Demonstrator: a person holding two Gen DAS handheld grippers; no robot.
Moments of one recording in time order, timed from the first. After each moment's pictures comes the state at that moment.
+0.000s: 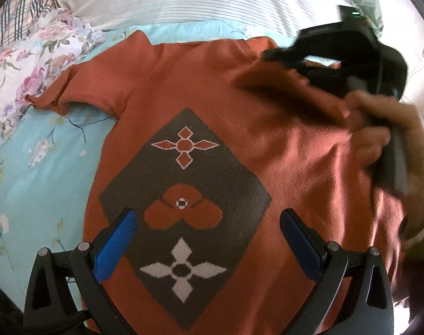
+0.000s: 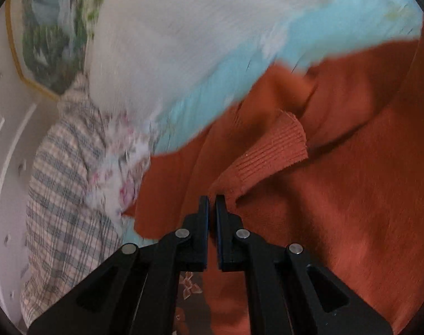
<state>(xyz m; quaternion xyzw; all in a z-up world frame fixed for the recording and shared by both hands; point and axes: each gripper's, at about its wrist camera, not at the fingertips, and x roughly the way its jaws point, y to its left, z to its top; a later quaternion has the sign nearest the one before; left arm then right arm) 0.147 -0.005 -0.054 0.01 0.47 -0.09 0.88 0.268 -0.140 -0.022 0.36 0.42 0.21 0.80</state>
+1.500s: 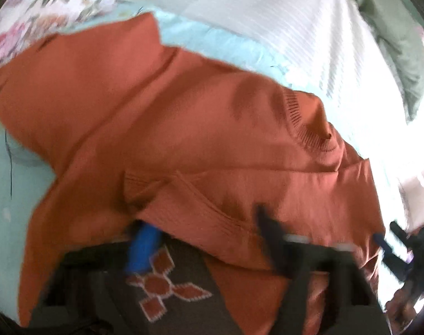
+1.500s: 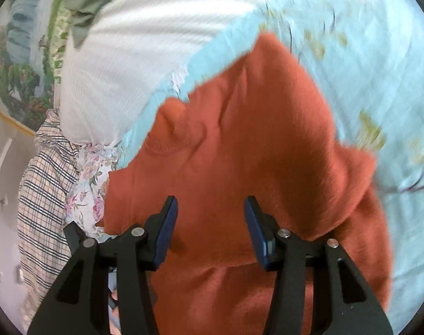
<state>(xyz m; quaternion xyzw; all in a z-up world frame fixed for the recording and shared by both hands) 0.296 0.006 -0.069 -0.15 0.46 -0.08 0.87 0.167 -0.292 -0.036 0.39 0.40 0.09 0.83</state>
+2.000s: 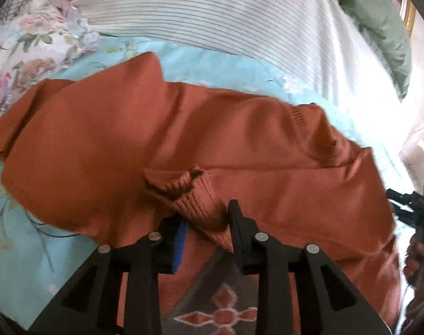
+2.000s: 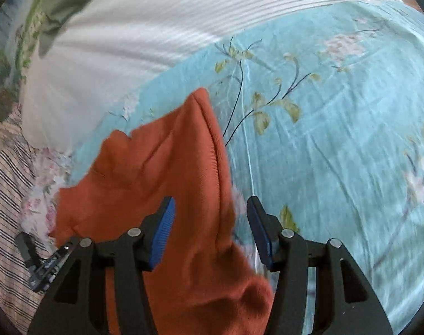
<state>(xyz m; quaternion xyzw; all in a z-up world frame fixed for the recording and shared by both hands) 0.315 0.045 -0.058 -0.08 0.42 -0.09 0.90 0.206 -0.336 -0.042 0.30 0.43 0.00 0.85</state>
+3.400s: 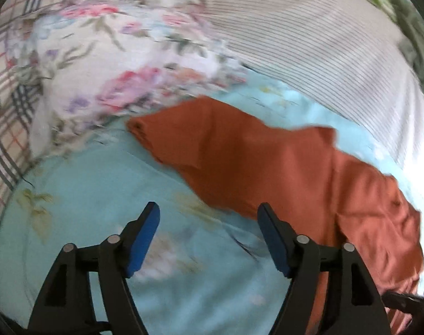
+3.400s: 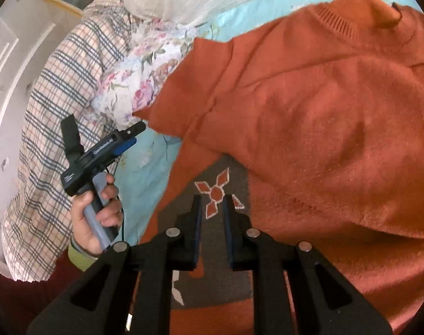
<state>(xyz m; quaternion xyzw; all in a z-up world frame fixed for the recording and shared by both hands) 0.293 0.229 -0.027 -0.13 0.38 0.10 0.91 0.194 -0.082 -0.043 0.24 0.49 0.31 0.77</state>
